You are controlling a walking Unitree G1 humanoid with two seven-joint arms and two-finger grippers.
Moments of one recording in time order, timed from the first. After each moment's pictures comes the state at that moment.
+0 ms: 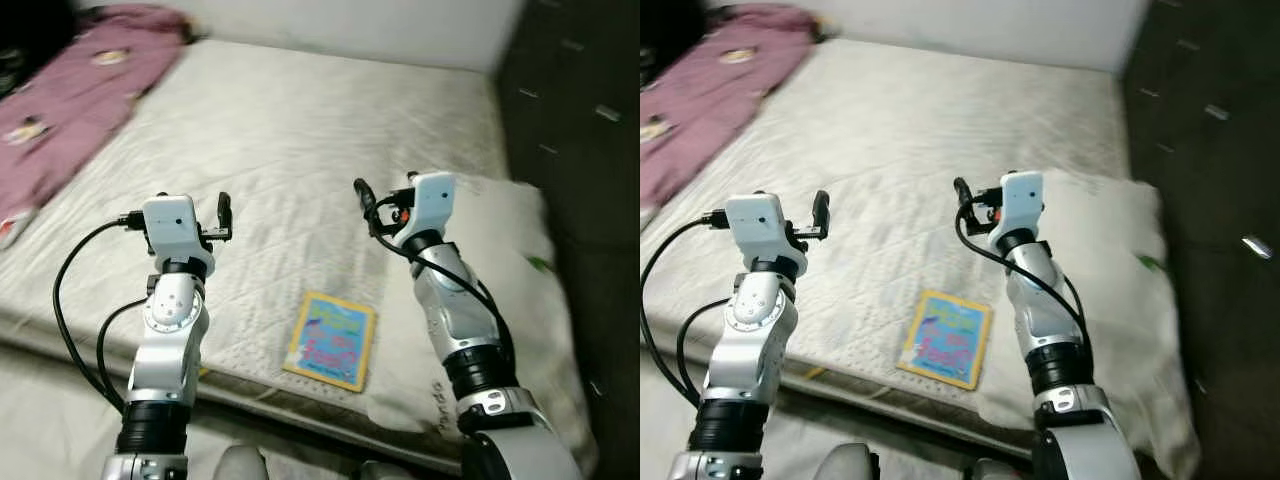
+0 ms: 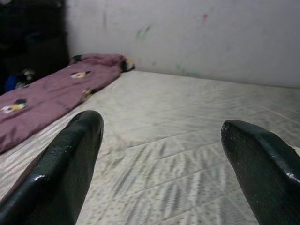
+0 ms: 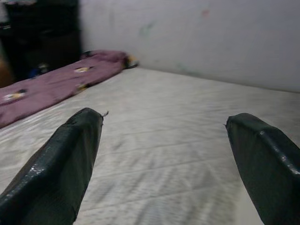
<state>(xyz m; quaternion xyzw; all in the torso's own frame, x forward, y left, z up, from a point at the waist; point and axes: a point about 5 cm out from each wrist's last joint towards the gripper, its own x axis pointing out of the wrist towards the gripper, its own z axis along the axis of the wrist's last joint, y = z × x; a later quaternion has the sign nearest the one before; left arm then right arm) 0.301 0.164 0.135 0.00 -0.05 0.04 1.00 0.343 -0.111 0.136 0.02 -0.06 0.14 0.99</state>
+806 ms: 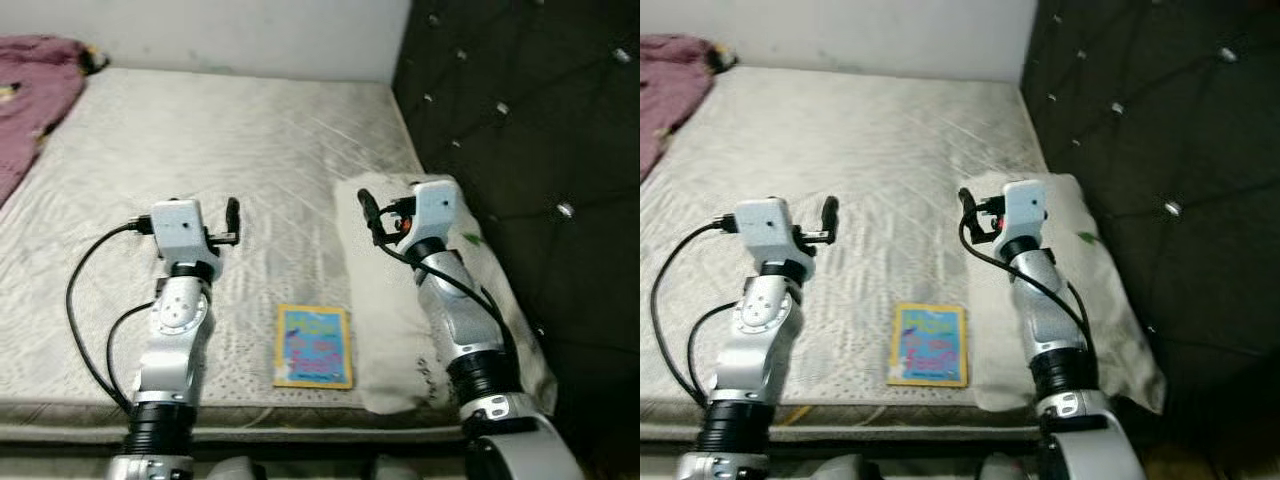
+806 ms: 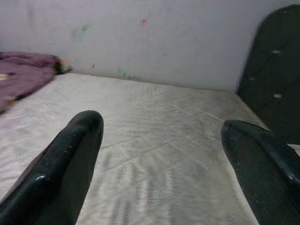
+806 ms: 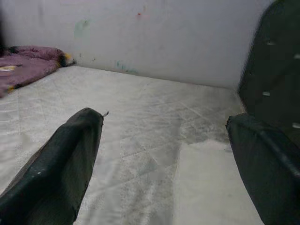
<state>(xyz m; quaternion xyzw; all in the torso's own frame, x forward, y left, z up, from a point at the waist) 0.301 0.163 0.129 -0.01 -0.04 0.04 1.00 0.341 -0.111 0.127 0.02 -0.03 0.14 0.99</state>
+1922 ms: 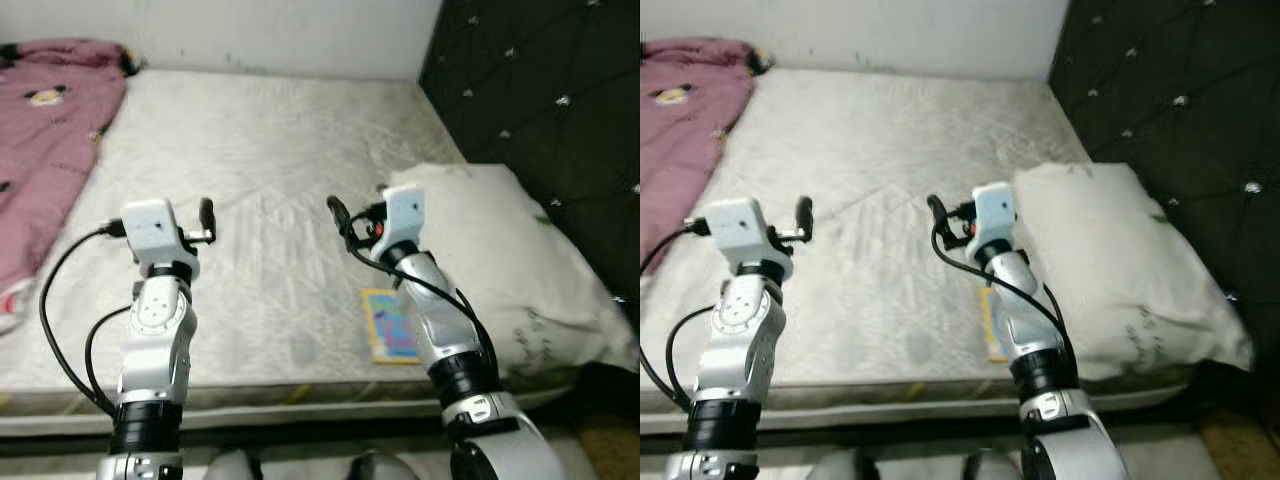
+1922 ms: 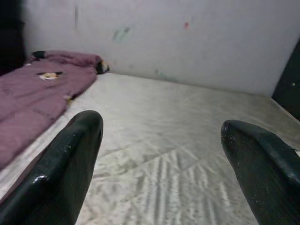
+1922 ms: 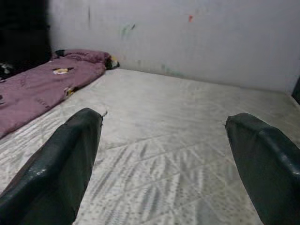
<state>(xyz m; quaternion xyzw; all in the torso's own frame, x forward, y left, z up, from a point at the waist) 0.300 0.174 0.126 -0.03 -0.03 0.07 1.00 0.339 -0.094 0.127 0.01 -0.03 0.19 0.98</state>
